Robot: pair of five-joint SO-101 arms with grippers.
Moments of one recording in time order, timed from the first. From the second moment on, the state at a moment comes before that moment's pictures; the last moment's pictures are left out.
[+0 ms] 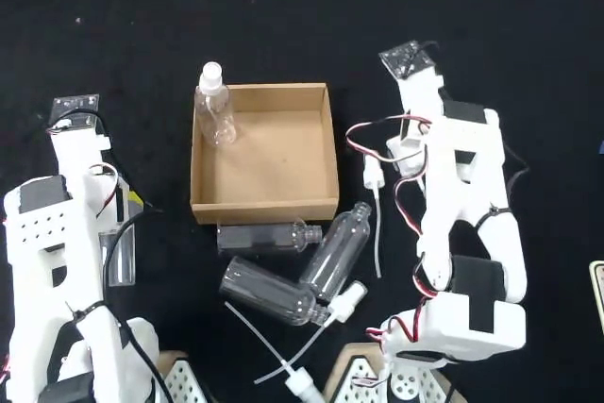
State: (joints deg) left arm -23.3 -36.3 45.8 67.8 -13.5; right arm 9.6 1.7 21.8 59.1 30.7
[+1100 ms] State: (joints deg) left arm -23.3 -36.3 45.8 68.2 -13.5; right arm 16.6 11.6 24.5 56.0 25.3
